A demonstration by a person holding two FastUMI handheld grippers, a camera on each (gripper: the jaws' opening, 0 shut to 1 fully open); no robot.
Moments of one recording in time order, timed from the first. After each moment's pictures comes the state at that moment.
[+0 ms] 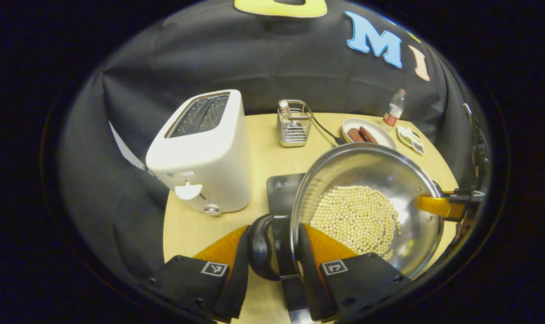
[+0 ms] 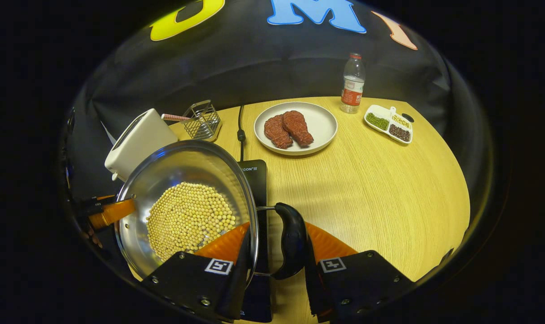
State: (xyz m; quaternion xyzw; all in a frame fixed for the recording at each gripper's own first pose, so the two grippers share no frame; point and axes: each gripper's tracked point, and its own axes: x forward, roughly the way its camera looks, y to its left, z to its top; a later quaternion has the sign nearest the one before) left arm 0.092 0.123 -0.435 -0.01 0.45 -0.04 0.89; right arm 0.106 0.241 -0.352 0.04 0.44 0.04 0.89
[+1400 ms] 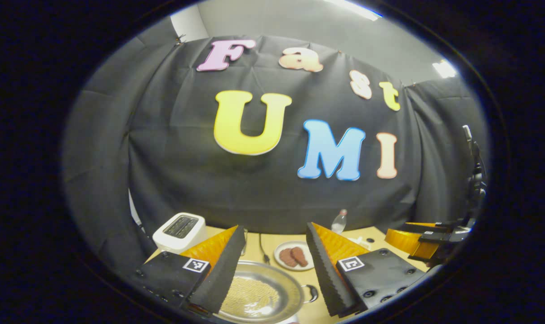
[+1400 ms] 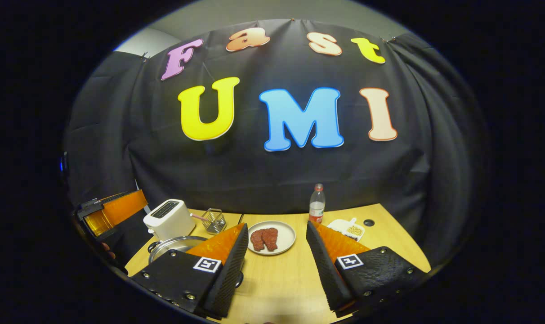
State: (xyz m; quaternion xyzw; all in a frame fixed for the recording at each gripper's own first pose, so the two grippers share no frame) left arm 0.087 -0.068 -0.117 -0.08 0.07 0.00 0.99; right arm 0.089 0.107 -0.073 0.01 0.12 0.07 0.99
